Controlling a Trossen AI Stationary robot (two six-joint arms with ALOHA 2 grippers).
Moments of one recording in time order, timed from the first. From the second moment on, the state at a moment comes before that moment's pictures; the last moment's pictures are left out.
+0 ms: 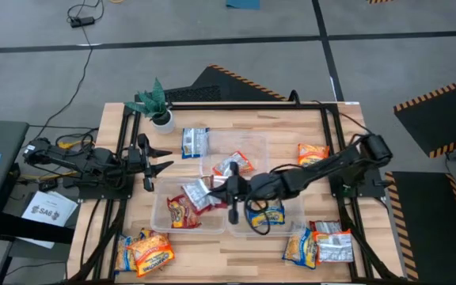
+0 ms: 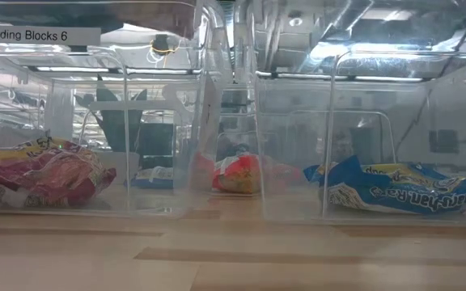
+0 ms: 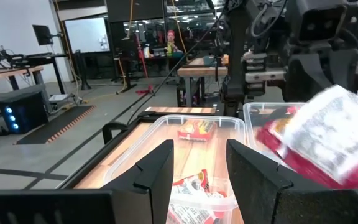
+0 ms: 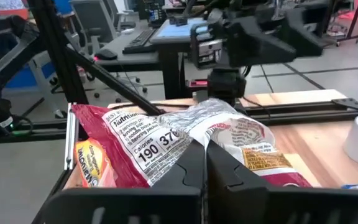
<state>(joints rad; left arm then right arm) -0.26 0.35 0.29 0.17 -0.53 0.09 0.29 1.74 1.19 0.40 0.30 0.13</state>
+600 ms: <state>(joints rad) -0.26 0.35 0.29 0.18 -0.53 0.10 0.31 1.79 1.27 0.41 0.26 0.12</state>
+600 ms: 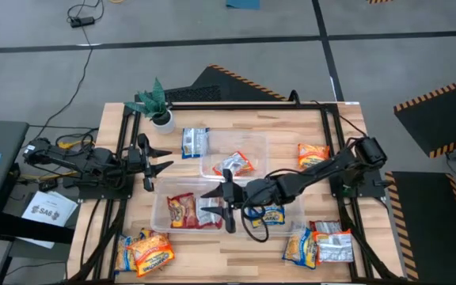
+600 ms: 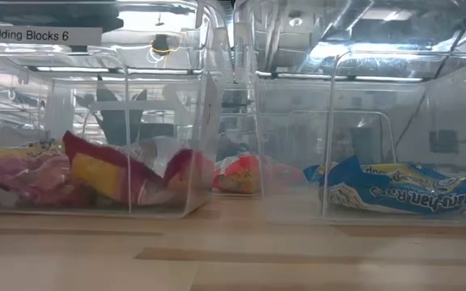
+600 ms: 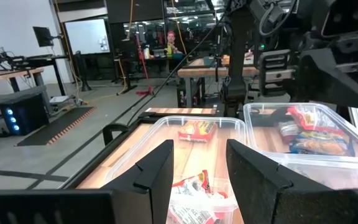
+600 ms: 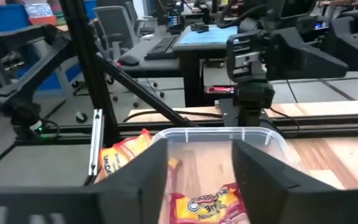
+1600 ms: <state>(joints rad) -0.26 0.35 0.29 0.18 -0.53 0.09 0.29 0.94 0.68 -0.55 1.10 1.01</state>
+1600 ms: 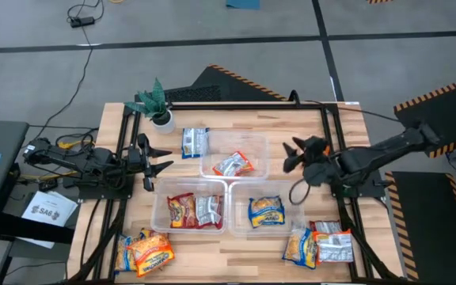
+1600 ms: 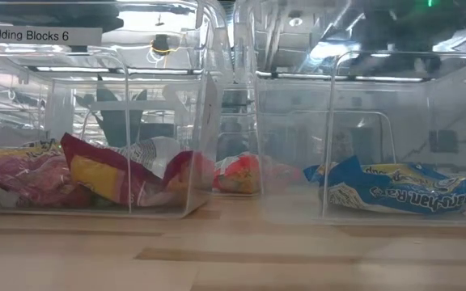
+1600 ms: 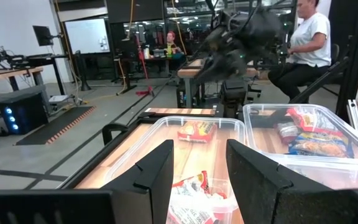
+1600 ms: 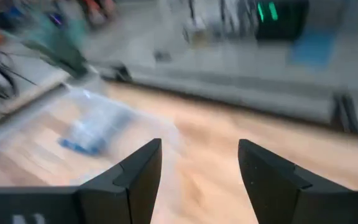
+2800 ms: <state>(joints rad) -0.26 0.35 0.29 0.18 -0.53 0.09 -0.17 1.45 0.68 -1.04 0.55 1.38</state>
